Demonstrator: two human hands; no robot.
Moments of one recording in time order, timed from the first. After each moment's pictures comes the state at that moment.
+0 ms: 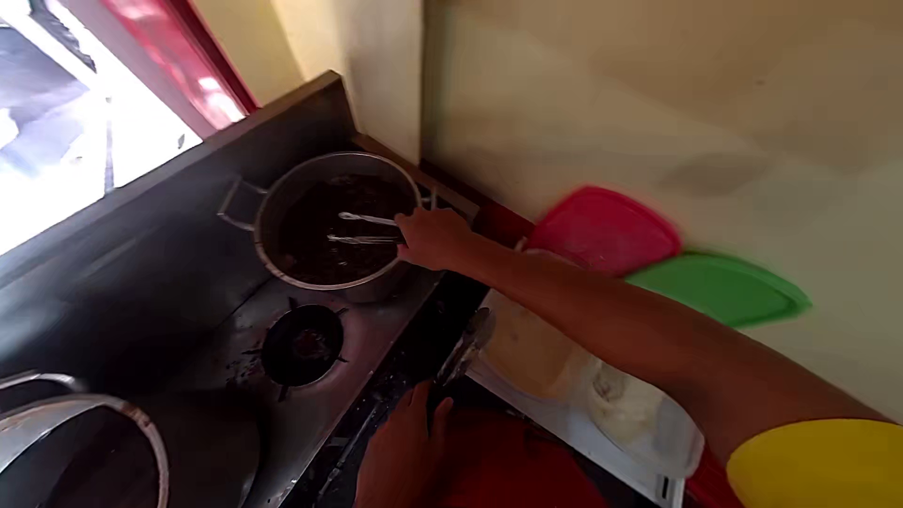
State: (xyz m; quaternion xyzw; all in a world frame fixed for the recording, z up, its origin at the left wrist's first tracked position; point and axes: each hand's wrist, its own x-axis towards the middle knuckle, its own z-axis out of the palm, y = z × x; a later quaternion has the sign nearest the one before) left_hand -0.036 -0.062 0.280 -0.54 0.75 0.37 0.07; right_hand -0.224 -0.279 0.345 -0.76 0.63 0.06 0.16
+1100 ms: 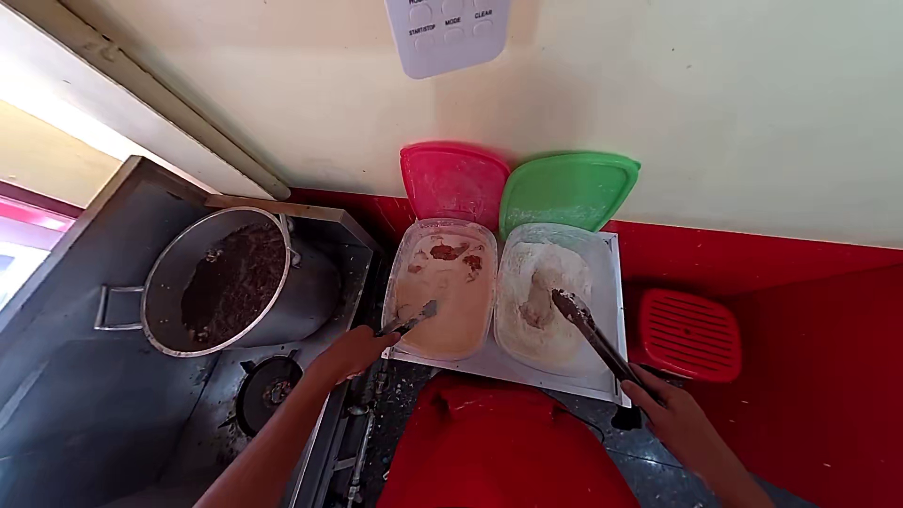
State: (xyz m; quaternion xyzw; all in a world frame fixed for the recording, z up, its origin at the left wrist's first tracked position) left_hand -0.212 -0.108 0.268 -0.51 0.70 0.34 0.36; right_hand -0.458 0.357 0.221 -0.14 0.86 -0.35 0.35
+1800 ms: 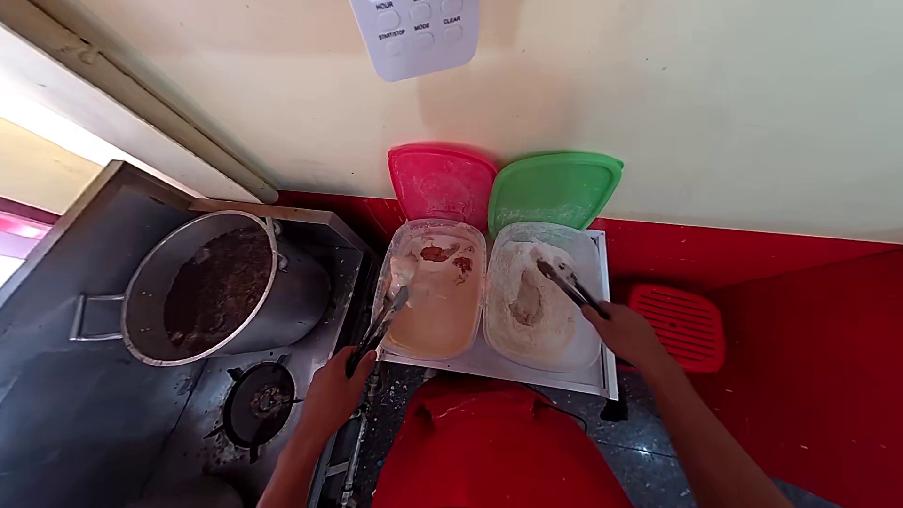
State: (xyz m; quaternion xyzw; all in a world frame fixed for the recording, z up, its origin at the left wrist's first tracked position) left_hand -0.151 -0.061 0.250 -0.49 0.81 0.33 0.09; right_hand -0.543 0.263 0.220 -0.16 0.92 -0.14 0.34
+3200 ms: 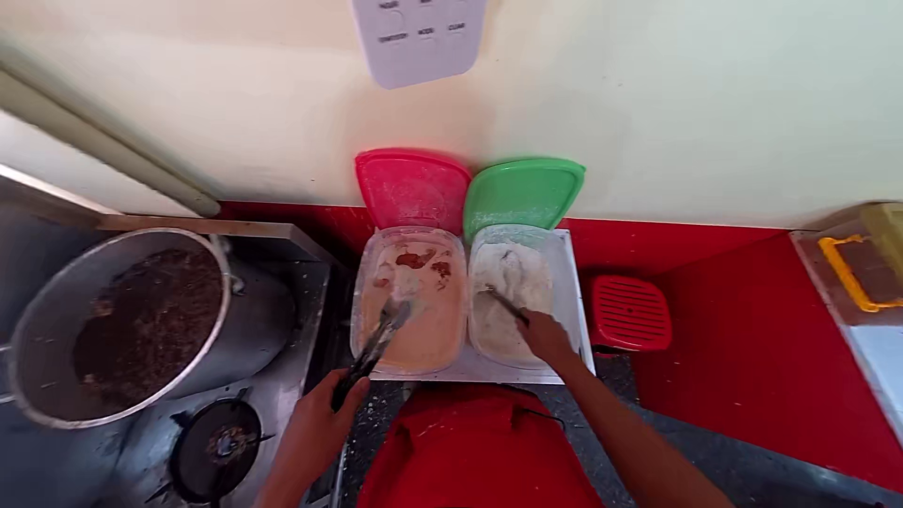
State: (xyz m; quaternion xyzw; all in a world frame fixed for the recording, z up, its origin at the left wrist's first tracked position) left_hand -0.145 -0.070 0.260 -0.41 0.83 0.36 0.07; right_hand -0.476 0.189 0.157 -0.19 0.91 -0.07 0.35
